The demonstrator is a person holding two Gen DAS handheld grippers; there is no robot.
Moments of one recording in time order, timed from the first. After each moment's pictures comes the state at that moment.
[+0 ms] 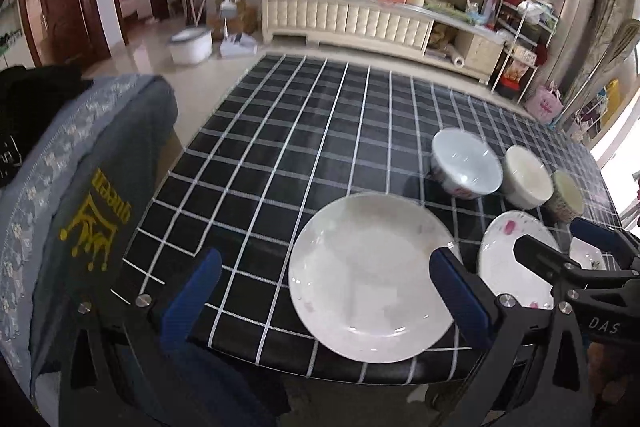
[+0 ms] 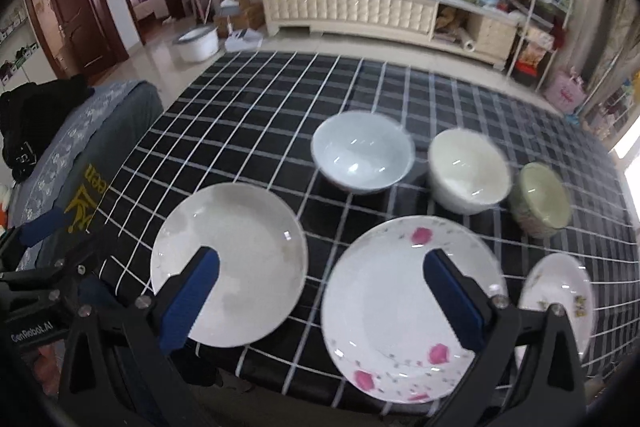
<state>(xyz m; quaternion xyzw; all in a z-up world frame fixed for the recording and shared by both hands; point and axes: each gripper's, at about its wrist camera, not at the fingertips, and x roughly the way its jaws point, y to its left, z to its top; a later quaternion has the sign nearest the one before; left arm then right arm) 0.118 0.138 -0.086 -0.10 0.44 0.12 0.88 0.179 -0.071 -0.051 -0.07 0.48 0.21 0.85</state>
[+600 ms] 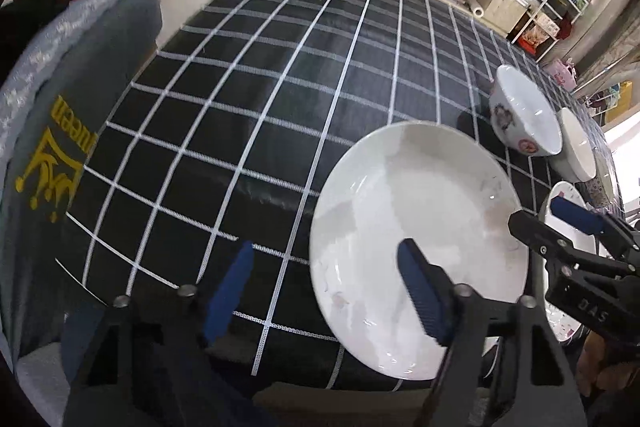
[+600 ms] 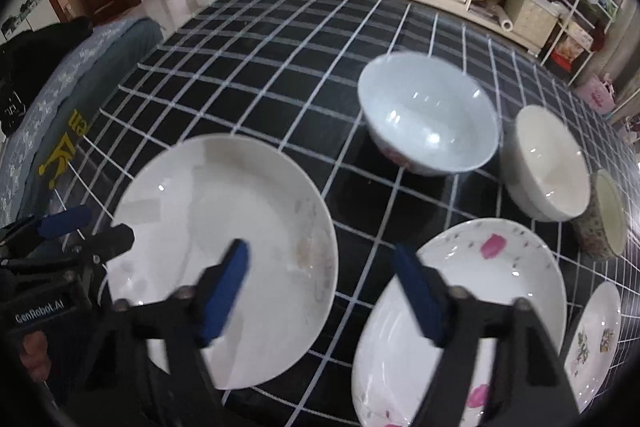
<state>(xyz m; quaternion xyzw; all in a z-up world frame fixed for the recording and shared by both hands) 0.154 0.181 -0.180 -0.17 0.54 0.10 0.82 0.211 -0.027 -0.120 -0.14 0.54 0.23 0.80</state>
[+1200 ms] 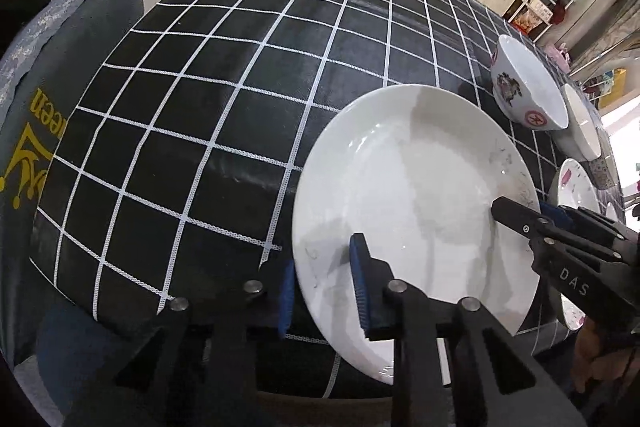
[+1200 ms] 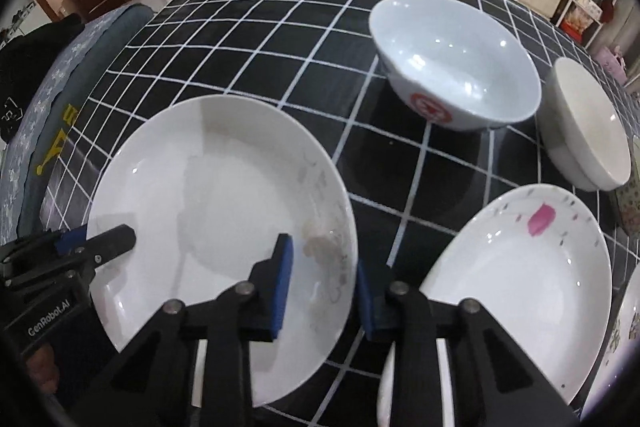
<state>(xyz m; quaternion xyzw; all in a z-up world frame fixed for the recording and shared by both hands) 0.154 0.175 -0.203 -0.17 0.56 0.07 0.81 0.214 -0.031 -0.150 -0.11 0.57 0.23 0.78</state>
